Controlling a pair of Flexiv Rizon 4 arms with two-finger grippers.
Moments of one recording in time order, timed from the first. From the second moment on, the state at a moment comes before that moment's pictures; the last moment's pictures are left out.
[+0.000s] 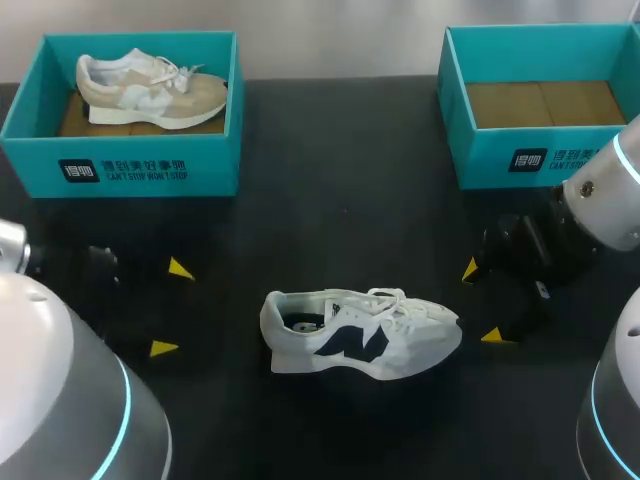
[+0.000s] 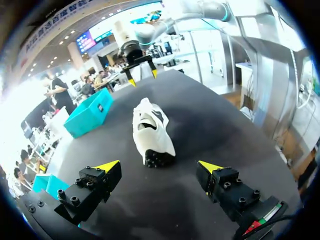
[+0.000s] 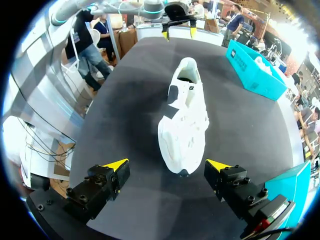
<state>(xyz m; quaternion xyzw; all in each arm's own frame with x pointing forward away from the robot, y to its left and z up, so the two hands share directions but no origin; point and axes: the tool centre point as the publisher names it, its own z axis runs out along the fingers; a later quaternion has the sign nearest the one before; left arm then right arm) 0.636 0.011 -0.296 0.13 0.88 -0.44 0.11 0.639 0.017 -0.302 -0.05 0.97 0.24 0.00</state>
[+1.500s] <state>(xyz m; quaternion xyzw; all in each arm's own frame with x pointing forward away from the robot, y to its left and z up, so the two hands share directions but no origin) 0.662 -0.022 -0.400 -0.01 0.80 -0.60 0.04 0.639 0.017 -0.302 -0.05 0.97 0.24 0.00</state>
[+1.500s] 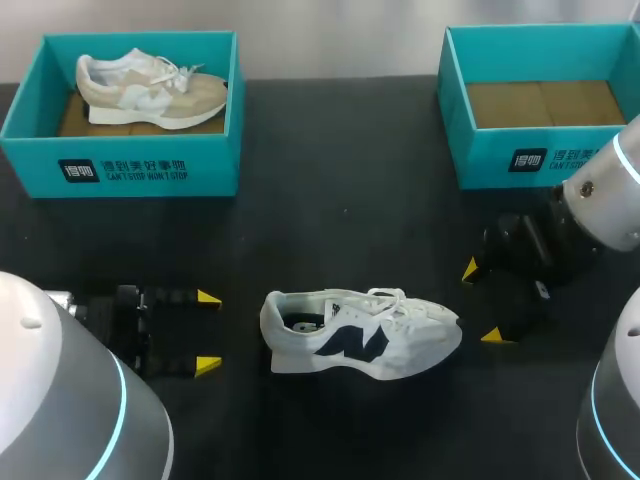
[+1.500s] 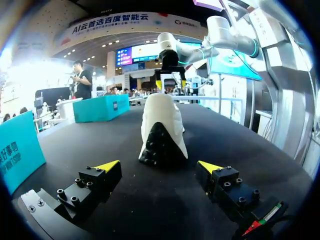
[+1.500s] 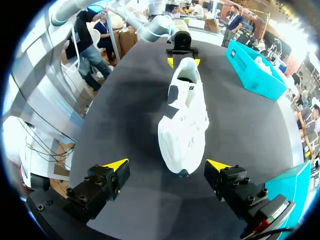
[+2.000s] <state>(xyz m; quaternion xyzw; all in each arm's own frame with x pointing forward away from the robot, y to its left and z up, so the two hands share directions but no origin) 0.670 -0.020 -0.411 -0.01 0.79 -0.61 0.02 0.639 0.017 -0.302 -0.05 0.97 0.24 0.00</state>
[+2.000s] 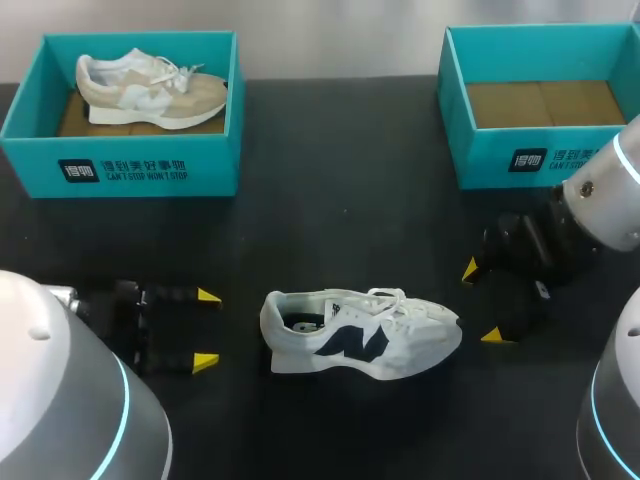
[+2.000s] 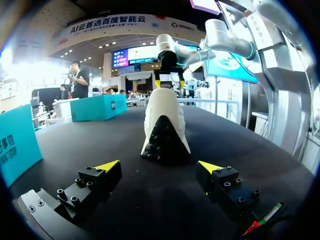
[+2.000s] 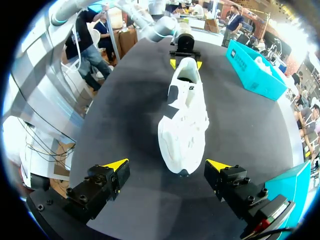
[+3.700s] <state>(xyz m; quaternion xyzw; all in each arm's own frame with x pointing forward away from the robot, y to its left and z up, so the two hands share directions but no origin) 0.671 -0.094 -0.402 -0.06 0.78 -0.62 -0.04 0.639 0.017 -0.302 -0.05 0.97 0.24 0.00</state>
